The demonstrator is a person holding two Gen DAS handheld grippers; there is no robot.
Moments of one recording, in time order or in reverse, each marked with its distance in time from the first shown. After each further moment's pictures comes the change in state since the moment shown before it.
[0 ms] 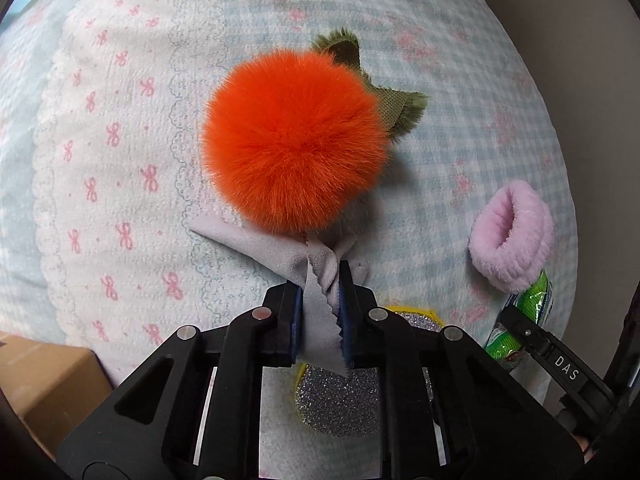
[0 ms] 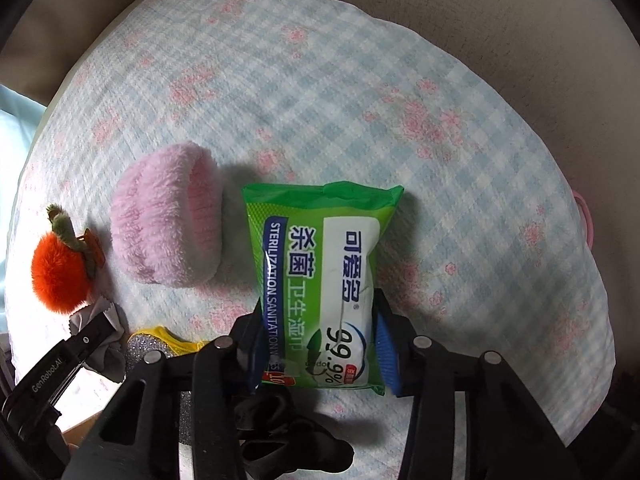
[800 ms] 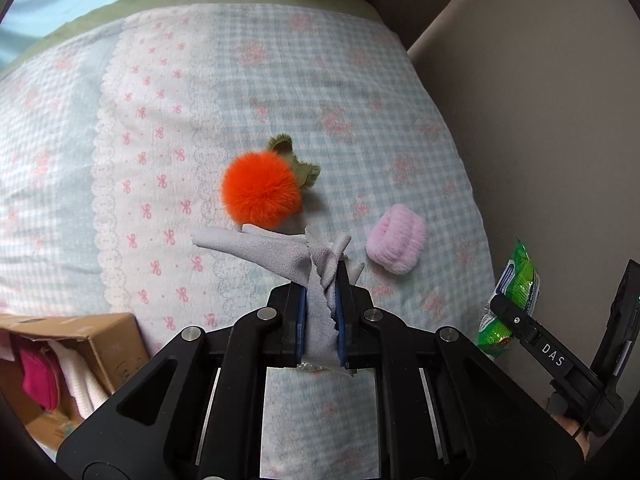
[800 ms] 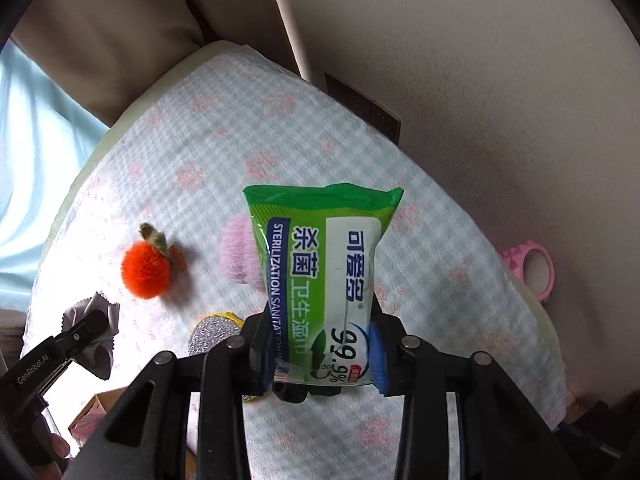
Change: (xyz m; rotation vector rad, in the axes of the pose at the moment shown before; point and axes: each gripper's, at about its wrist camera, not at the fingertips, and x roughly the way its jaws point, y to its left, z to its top) left arm -0.141 -0.019 -0.017 0.021 -0.134 -0.093; right arm -0.141 0.007 -0.014 -0.108 -0.182 0.070
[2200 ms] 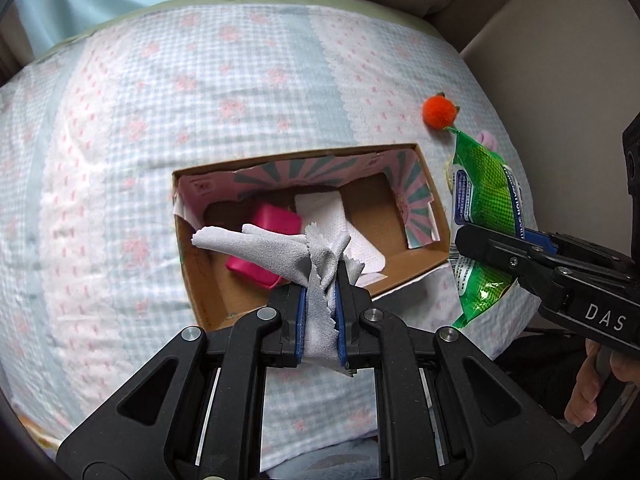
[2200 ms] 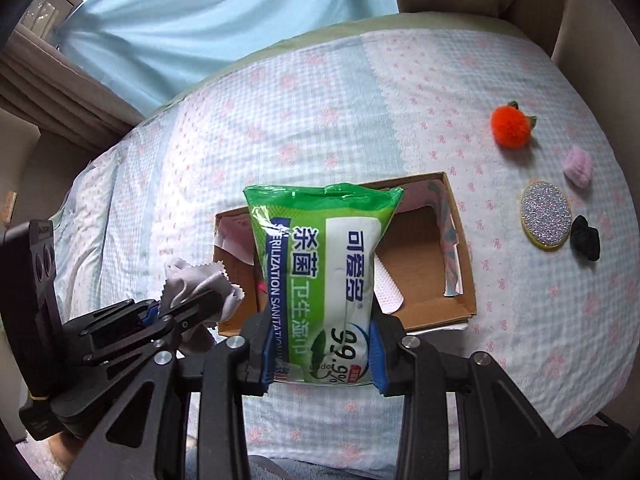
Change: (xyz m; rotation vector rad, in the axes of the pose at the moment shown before) left arm -0.230 0.313 -0.196 0.016 -0.034 0.047; right arm -0.094 0.326 -0.264 -0.532 0.170 0.297
